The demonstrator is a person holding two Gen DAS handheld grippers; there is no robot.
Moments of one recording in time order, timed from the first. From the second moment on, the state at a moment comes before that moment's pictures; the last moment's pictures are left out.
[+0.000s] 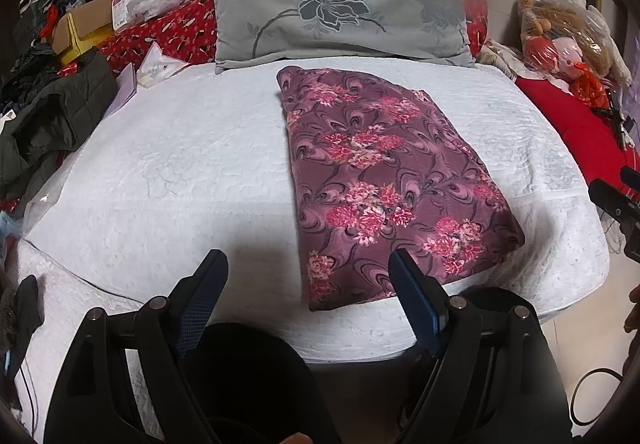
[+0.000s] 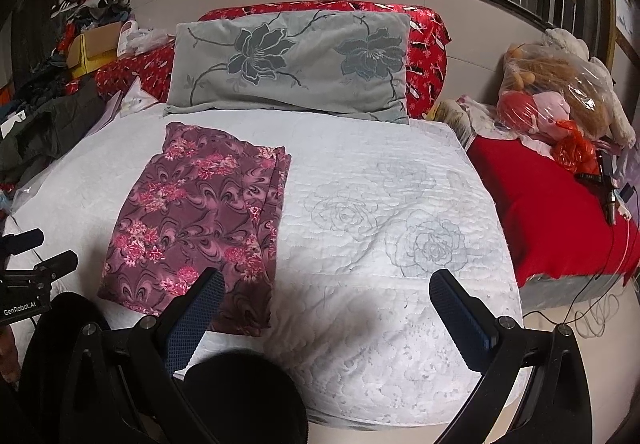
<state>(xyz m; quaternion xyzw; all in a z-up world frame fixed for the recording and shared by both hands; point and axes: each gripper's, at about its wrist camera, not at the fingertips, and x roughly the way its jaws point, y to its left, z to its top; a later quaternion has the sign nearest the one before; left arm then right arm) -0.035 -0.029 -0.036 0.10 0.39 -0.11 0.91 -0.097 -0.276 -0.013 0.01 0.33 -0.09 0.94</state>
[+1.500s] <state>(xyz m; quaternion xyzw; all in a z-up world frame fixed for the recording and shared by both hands) -0.042 -0.046 -0.040 0.10 0.39 -0.14 0.90 -0.093 -0.270 -0.015 0.00 0.33 -0.08 0.94</state>
